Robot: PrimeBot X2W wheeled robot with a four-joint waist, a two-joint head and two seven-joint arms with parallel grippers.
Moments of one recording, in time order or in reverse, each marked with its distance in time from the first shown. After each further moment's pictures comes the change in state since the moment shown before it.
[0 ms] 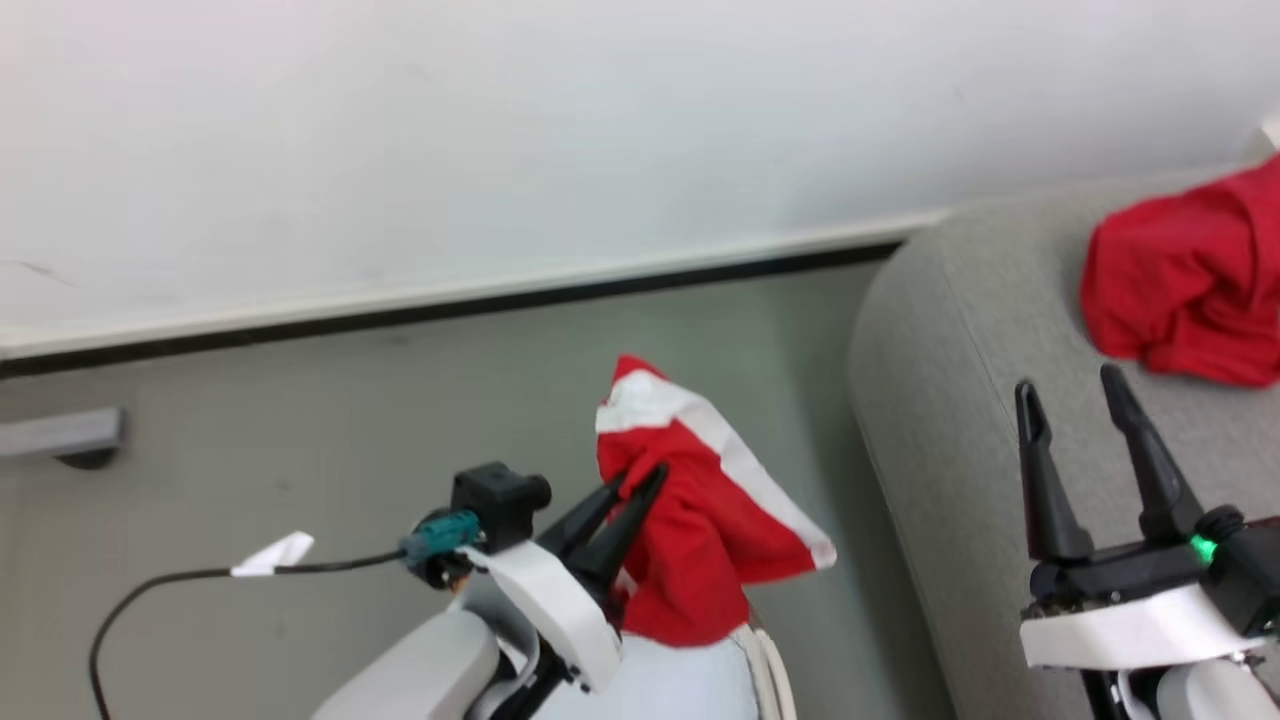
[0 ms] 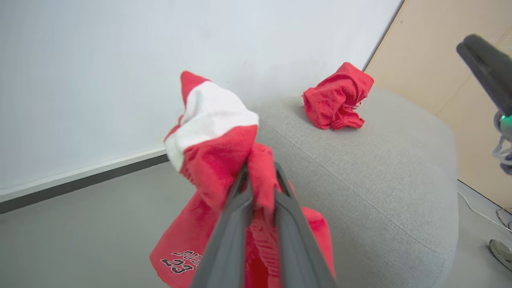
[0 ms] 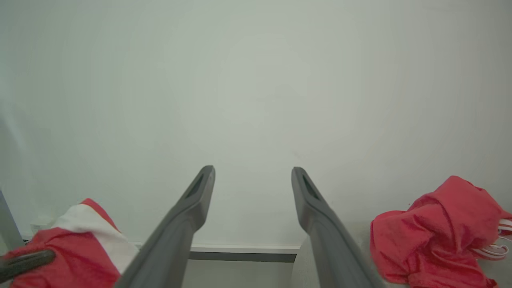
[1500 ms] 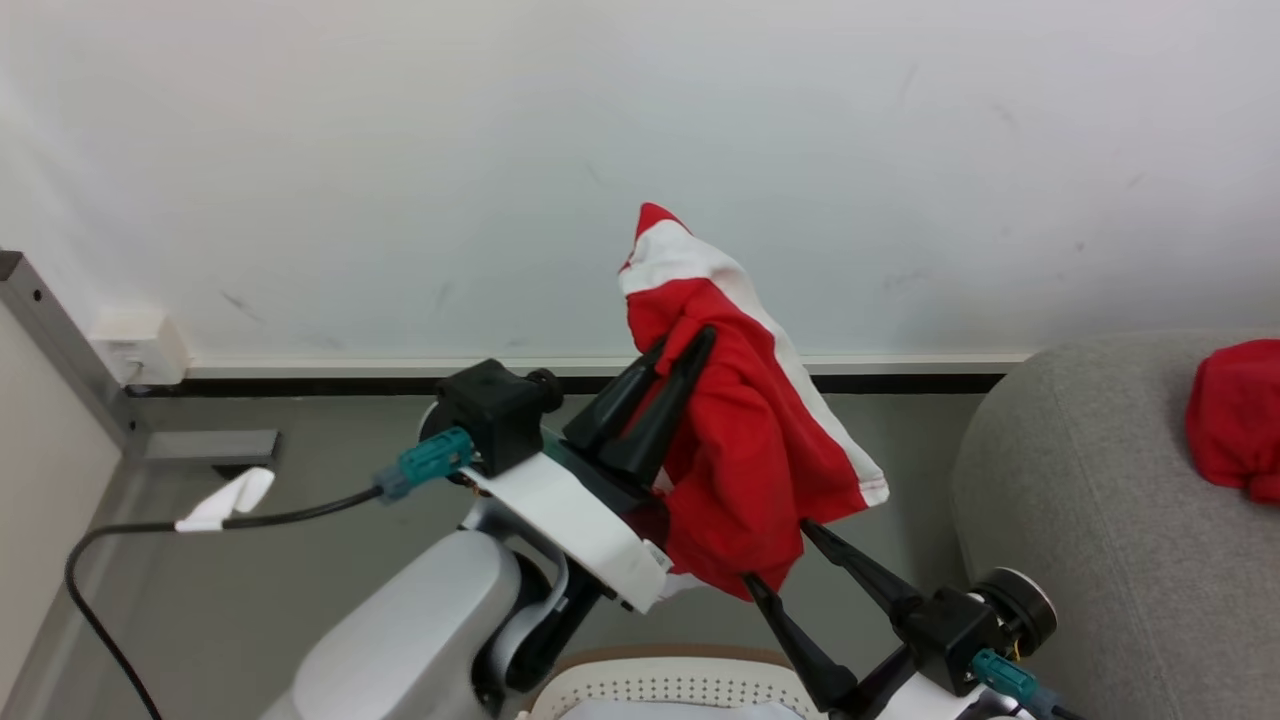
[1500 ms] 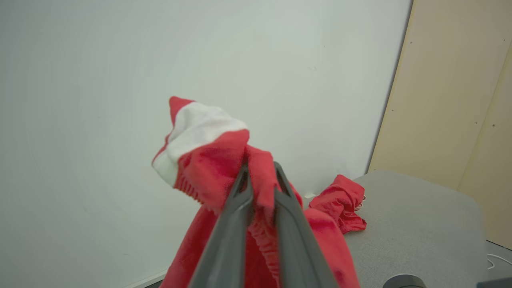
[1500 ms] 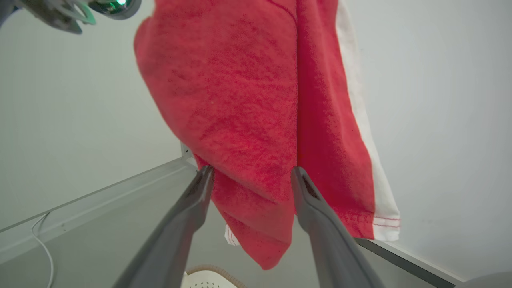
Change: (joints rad) left arm -0.072 0.027 0.091 -0.333 0.019 0.122 0.055; right arm -0.093 -0.074 0.543 0.240 0.070 0.000 0.029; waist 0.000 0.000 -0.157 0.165
